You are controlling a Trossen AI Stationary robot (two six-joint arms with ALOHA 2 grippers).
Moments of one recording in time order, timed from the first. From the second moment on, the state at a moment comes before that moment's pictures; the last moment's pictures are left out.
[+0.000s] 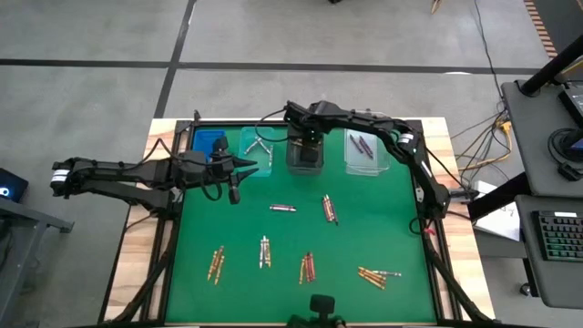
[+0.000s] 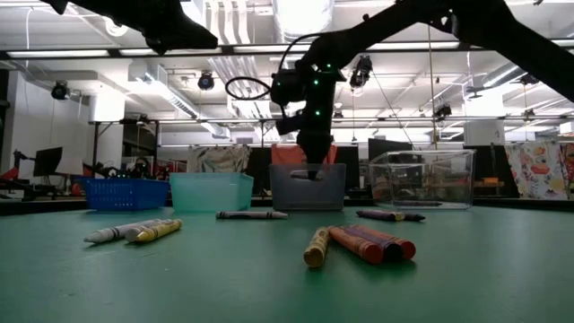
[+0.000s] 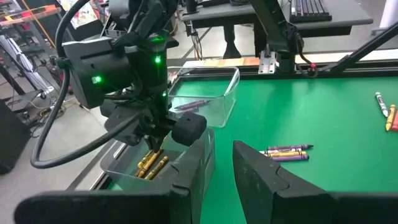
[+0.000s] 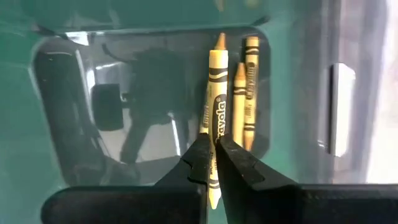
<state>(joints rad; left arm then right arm) 0.02 0.89 0.69 -0.06 -0.31 0.10 -0.48 2.25 2.00 -1.06 0.12 -0.38</state>
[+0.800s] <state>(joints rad) 0.02 0.89 0.69 -0.06 -0.31 0.10 -0.47 2.31 1.98 -1.04 0.04 -0.34</state>
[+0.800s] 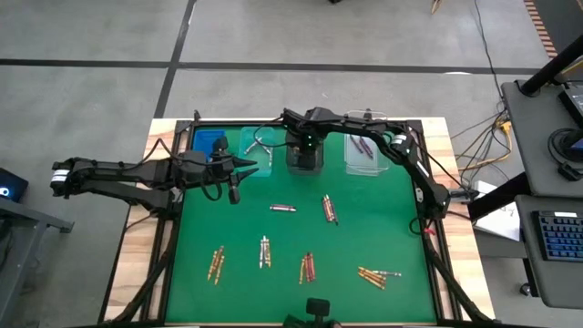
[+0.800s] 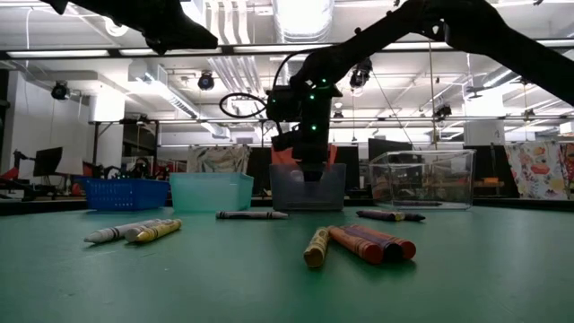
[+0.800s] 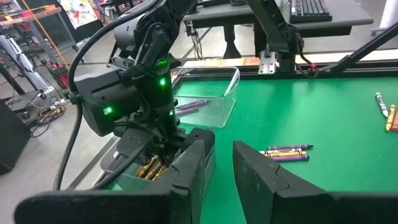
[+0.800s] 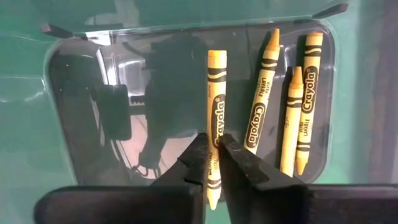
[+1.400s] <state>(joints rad) 0.02 0.89 0.69 -0.09 -0.31 0.02 -0.47 2.24 2.01 -1.09 0.04 -0.25</state>
